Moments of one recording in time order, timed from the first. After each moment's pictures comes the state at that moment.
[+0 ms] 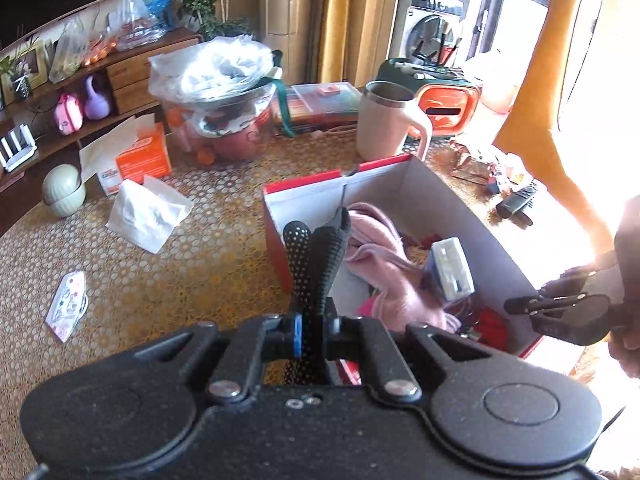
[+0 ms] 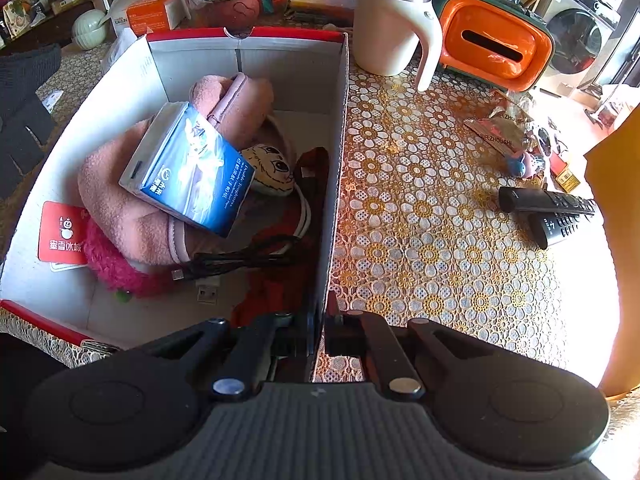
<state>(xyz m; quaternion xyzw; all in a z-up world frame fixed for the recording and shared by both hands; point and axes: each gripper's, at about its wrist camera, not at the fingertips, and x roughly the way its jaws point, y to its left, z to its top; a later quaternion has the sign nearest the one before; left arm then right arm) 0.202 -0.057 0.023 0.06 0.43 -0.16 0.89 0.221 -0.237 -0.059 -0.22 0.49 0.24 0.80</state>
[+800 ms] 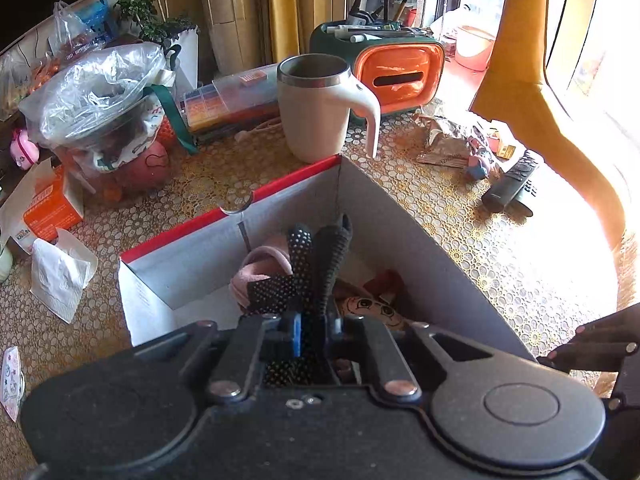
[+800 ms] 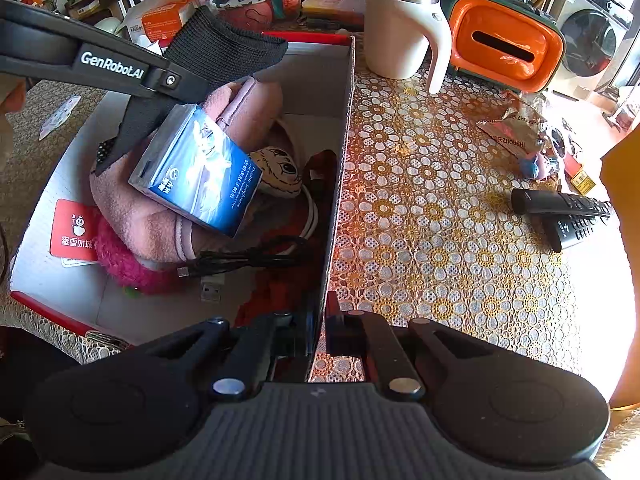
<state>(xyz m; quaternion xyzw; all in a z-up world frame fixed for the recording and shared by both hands) 0.275 -0.175 -0.029 0.12 0.46 -0.18 0.86 0.224 -0.249 -0.061 -0.20 0.49 0.27 0.80</state>
